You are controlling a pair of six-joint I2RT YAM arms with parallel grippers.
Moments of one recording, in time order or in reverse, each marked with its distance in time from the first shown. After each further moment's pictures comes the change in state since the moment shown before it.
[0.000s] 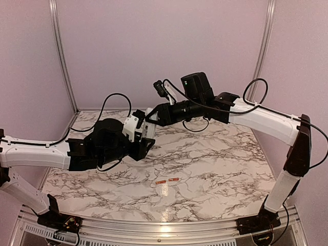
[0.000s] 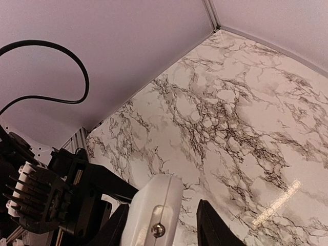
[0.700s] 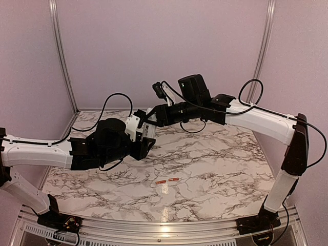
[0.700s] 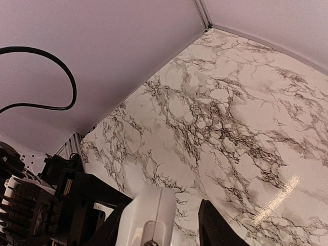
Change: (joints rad) left arm -0.001 0.024 0.023 -0.018 -0.024 -0.009; right arm 0.001 0.029 0.000 0.020 0.030 0.025
